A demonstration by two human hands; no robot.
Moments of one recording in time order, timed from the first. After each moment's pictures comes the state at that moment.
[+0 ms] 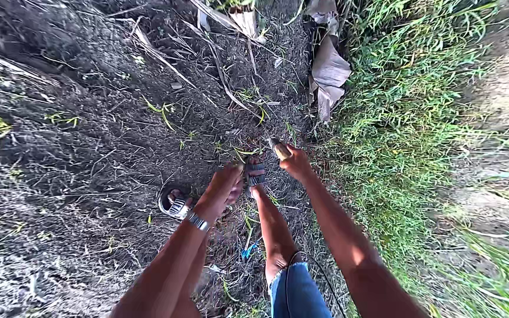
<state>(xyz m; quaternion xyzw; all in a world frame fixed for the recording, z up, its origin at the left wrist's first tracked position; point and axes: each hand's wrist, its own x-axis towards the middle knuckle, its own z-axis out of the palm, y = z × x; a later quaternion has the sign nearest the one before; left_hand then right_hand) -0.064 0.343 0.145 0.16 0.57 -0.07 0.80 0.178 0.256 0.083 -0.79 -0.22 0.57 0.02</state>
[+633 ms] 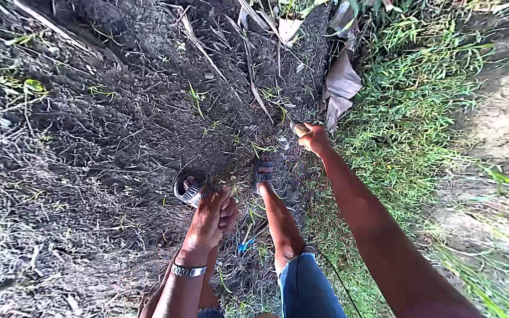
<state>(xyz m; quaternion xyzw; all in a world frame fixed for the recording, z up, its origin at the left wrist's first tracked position) -0.157 0.320 0.221 0.00 0.57 0.16 0.81 0.190 0.331 0.060 -0.81 -0.26 0.53 -0.03</state>
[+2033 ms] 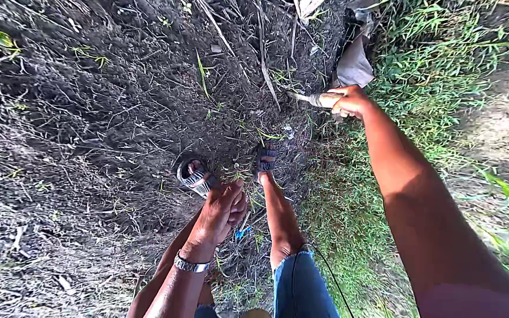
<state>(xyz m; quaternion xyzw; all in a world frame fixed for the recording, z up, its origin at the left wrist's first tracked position) -0.164 0.304 0.208 0.02 0.53 0.14 0.84 0.258 0.397 0.050 -0.78 -0.32 0.52 -0.14</state>
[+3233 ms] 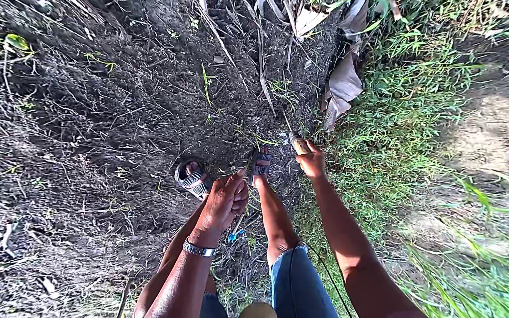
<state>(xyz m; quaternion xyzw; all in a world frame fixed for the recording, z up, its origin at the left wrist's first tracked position) -0.148 0.316 0.206 -0.02 0.53 0.17 0.83 0.130 0.262 0.096 -0.86 -0.21 0.46 0.02</state>
